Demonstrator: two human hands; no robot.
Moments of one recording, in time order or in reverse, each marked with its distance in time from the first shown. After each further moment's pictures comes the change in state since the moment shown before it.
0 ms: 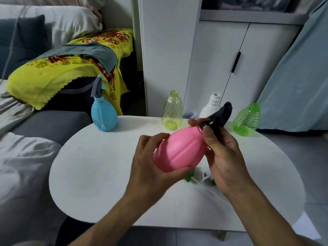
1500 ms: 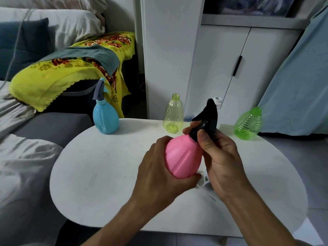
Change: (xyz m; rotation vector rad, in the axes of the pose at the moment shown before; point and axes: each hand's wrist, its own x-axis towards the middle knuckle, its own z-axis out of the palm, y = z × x) left_hand -0.001 0.005 0.010 -0.006 -0.034 -0.040; right_hand 0.000 -0.003 0.013 0.011 -0.026 -0.010
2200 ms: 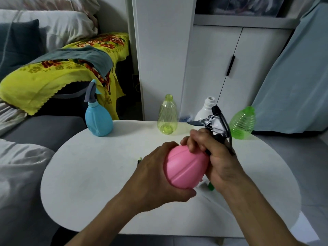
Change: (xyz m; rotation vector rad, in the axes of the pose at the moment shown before) left_hand 0.010 0.000 -0.010 0.086 -0.247 0.143; right_hand 0.009 -0.011 -0.007 0.119 -0.022 0.189
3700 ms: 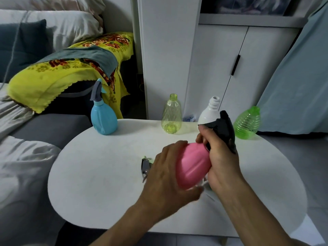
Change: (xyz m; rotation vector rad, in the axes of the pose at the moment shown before) left_hand -0.005 -0.005 0.036 0.076 0.159 0.068; right_hand 0.003 0.011 0.015 -0.114 0.534 -0.041
